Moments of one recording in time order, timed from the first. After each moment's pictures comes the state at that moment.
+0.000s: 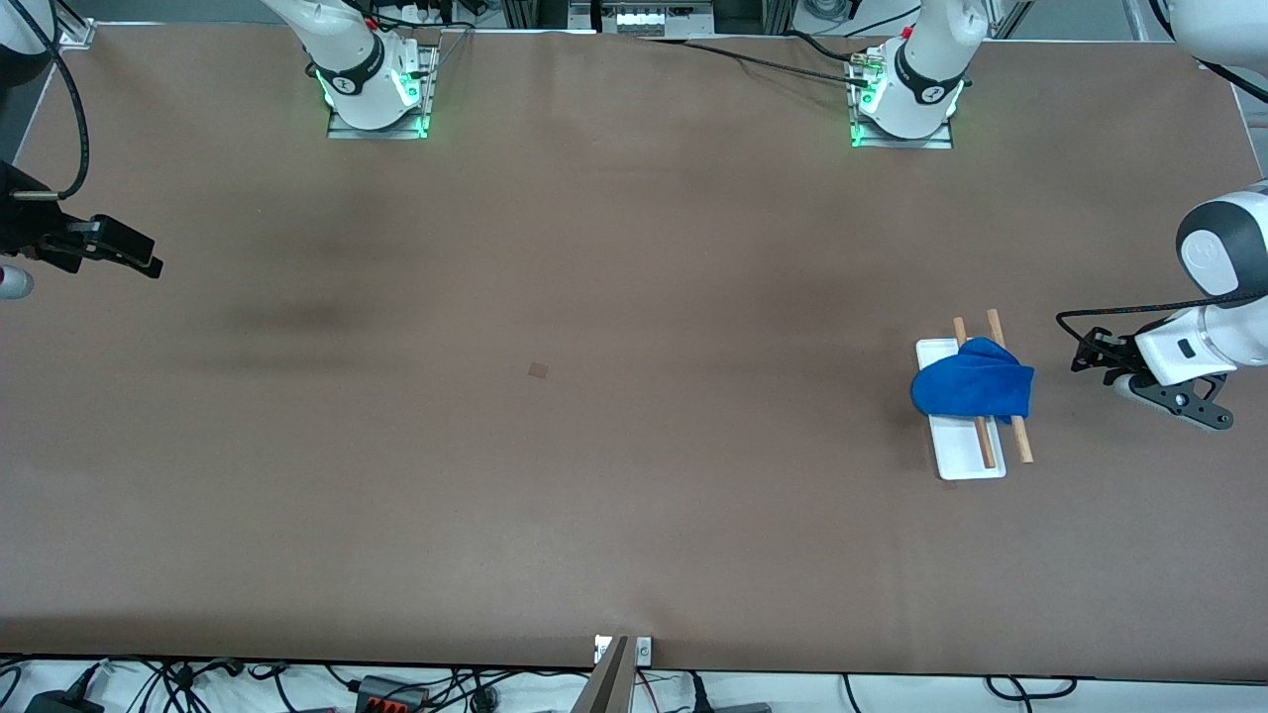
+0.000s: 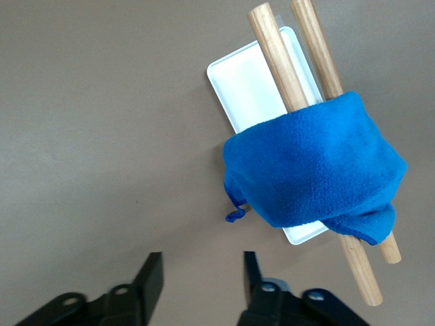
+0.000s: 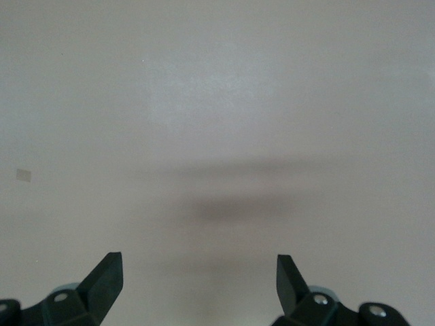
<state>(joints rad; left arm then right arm) -0.16 0.38 0.44 -1.83 -0.21 2.08 0.77 -0.05 0.02 -0.03 -1.70 0.00 1.70 -0.02</state>
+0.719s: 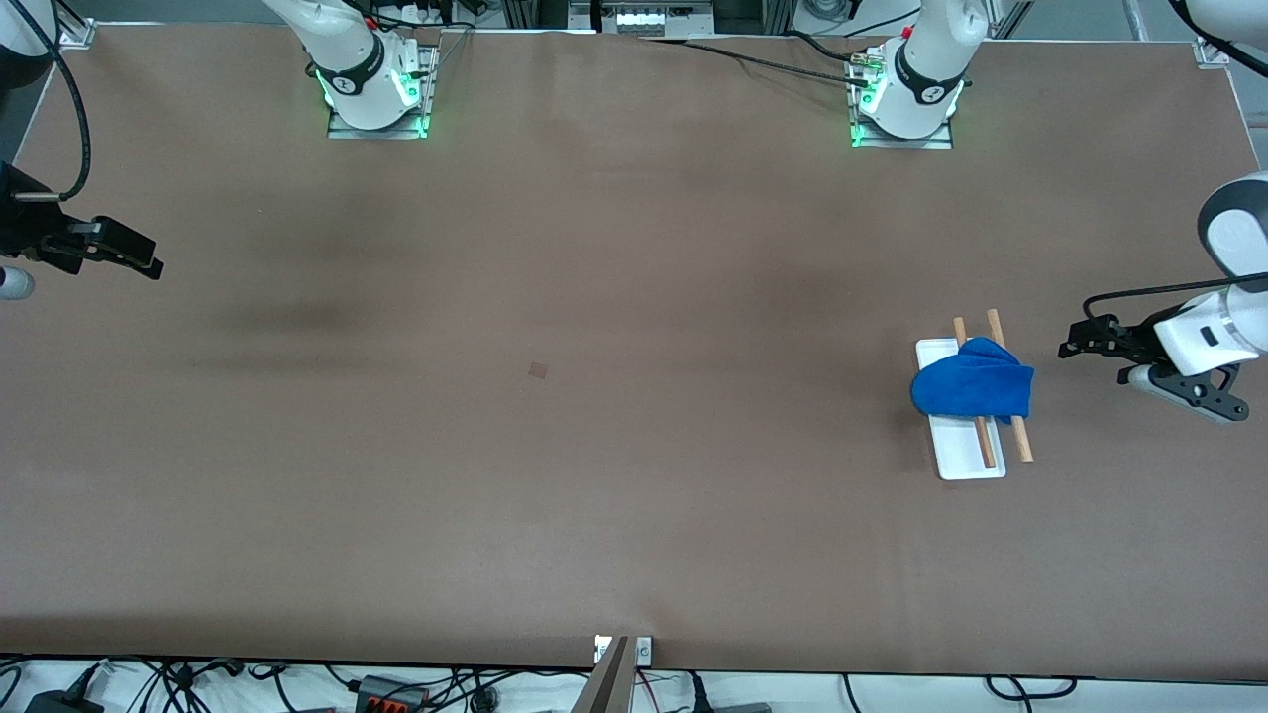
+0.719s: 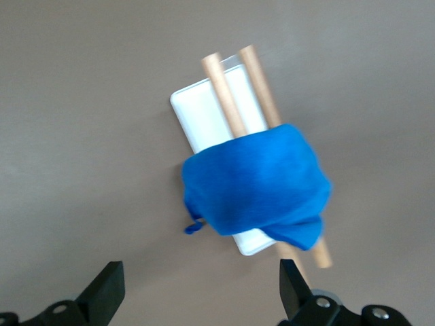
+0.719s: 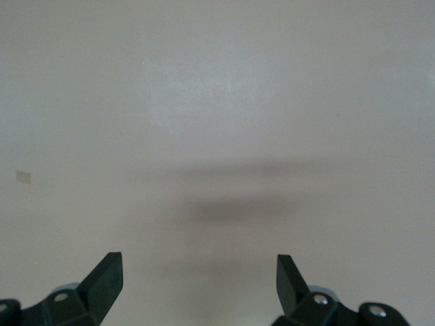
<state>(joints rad) -0.16 0.31 0.44 -1.80 -0.34 1.95 0.76 -0.05 0.02 -0.03 -1.70 0.00 1.71 -0.02</state>
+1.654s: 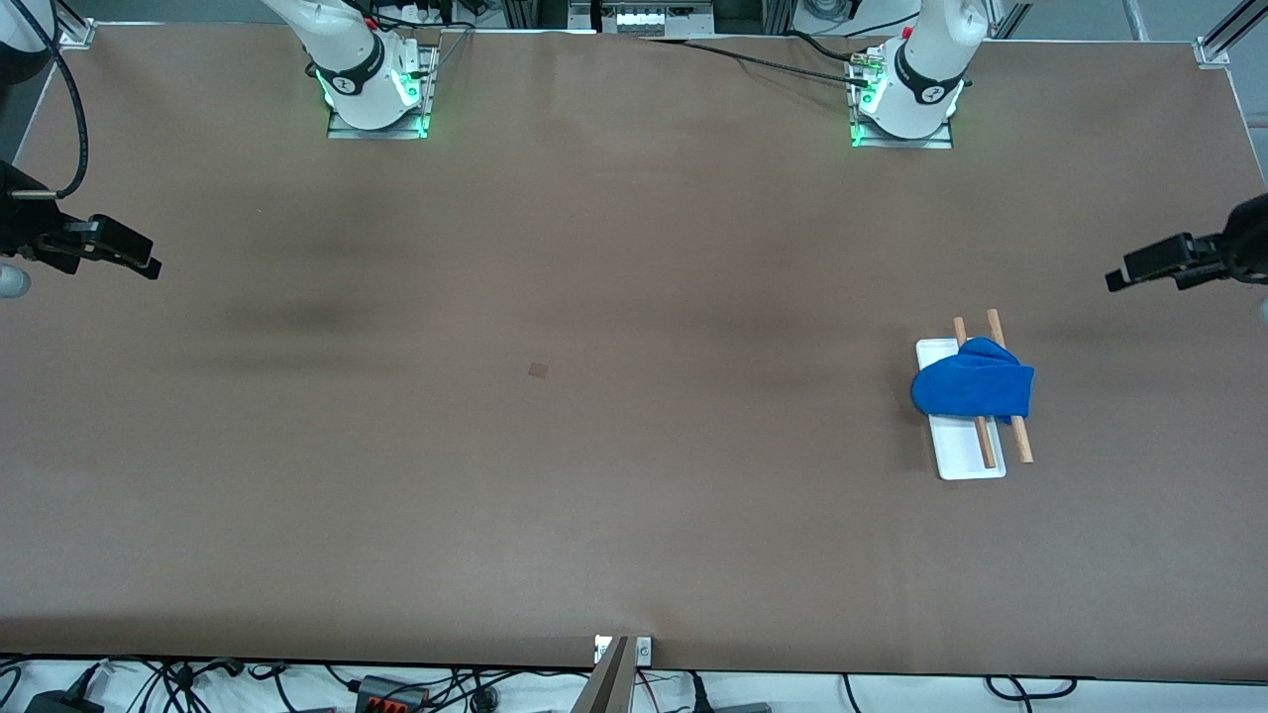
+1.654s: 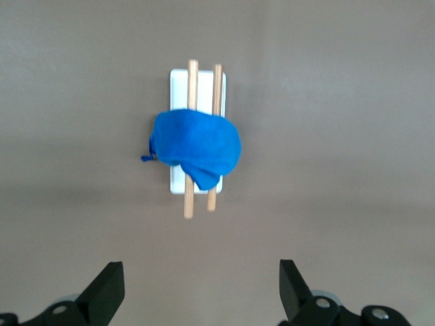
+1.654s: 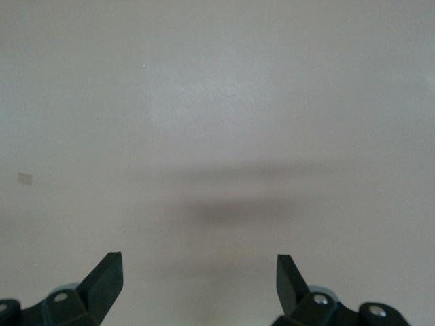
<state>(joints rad) -0.24 0.09 0.39 -1.60 -0.17 1.56 0.08 -0.05 0.01 -0.03 -1.70 0.00 1.71 -0.02</state>
